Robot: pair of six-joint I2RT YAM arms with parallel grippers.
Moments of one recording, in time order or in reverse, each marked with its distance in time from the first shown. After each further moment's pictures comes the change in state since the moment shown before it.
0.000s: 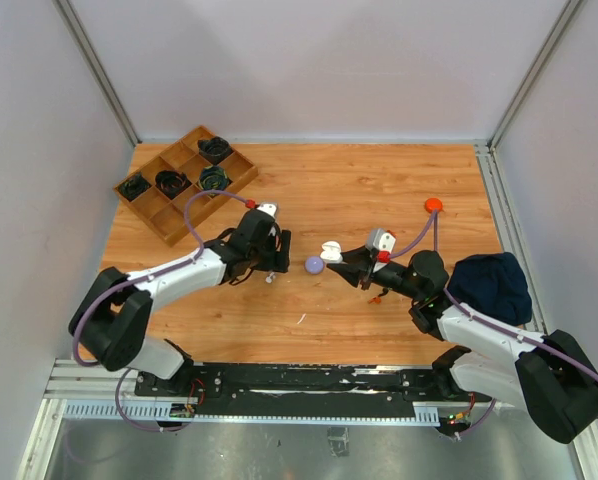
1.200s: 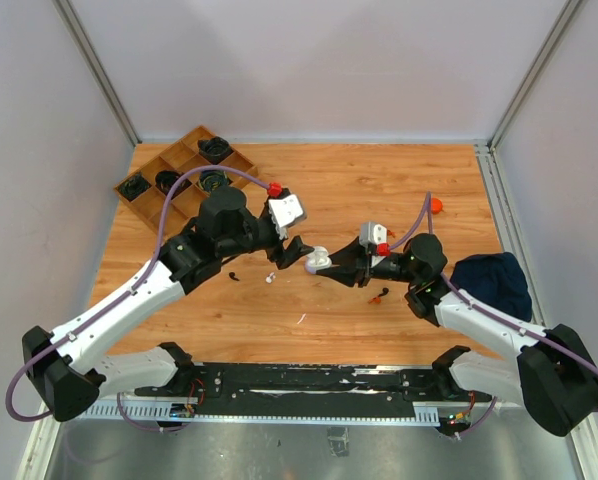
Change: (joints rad) left arm -0.106 -0.306 0.246 -0.050 0.520 0.708; right arm 0.001 0.041 0.156 -0.060 -0.313 0.048
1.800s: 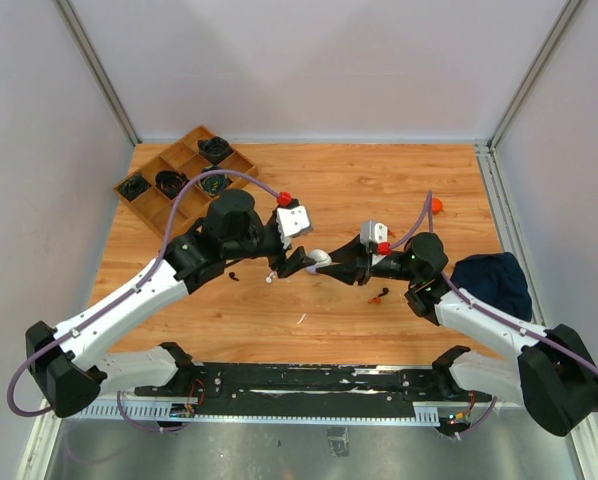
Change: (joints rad) left arm -0.026 0.026 0.007 -0.073 0.056 0.036; right arm 0.000 0.000 0.010 0.011 -0.008 0.001
